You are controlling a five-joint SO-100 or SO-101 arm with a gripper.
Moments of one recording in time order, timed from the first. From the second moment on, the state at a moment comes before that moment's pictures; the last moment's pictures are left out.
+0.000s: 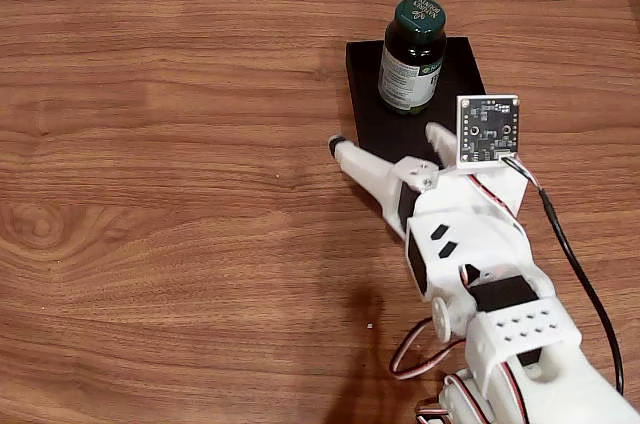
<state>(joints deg) -9.4 149.8 173.4 -3.7 172.9</state>
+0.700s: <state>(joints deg) -8.2 172.7 174.6 40.1 148.3</state>
